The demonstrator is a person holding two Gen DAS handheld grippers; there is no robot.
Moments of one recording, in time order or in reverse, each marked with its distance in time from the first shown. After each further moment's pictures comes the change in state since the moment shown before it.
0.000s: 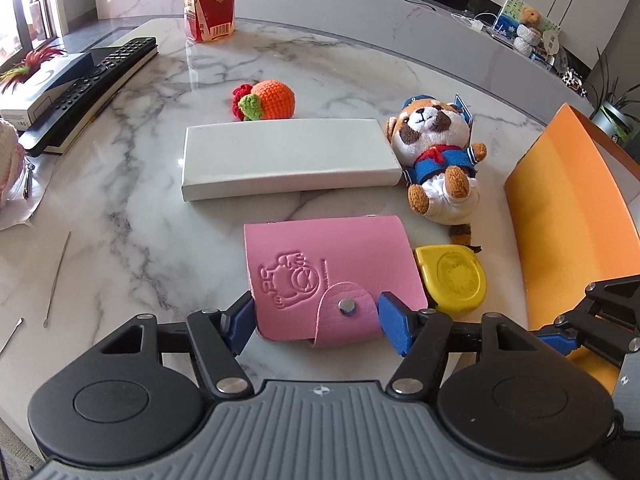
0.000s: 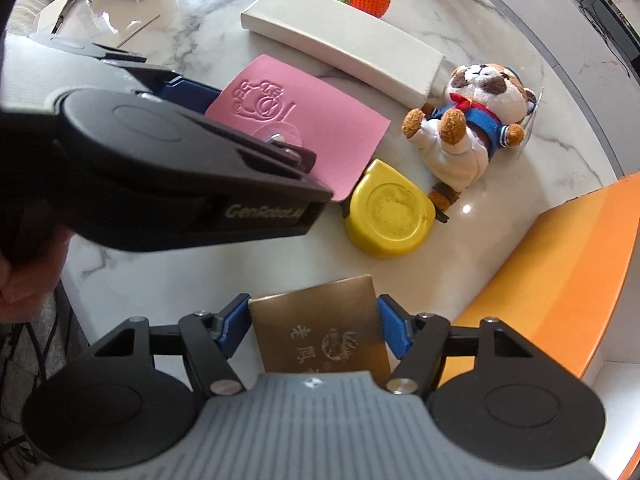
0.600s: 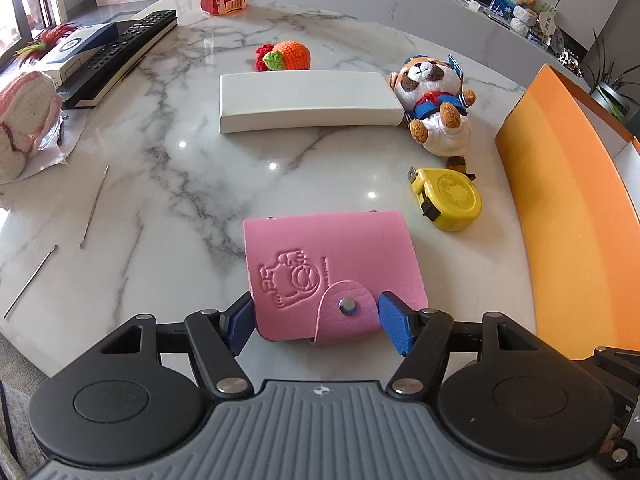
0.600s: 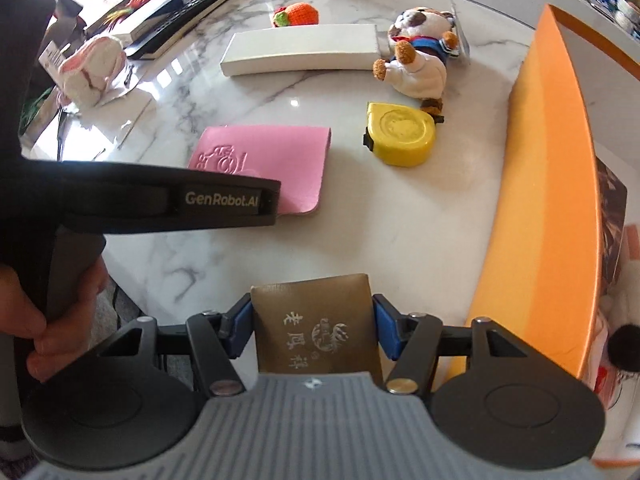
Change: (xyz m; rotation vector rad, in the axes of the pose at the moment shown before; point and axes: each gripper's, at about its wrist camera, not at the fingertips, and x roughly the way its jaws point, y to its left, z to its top) left arm -0.032 0.013 -0.044 0.005 0.055 0.004; right arm -0.007 0.059 -0.091 0.467 -0.197 0.071
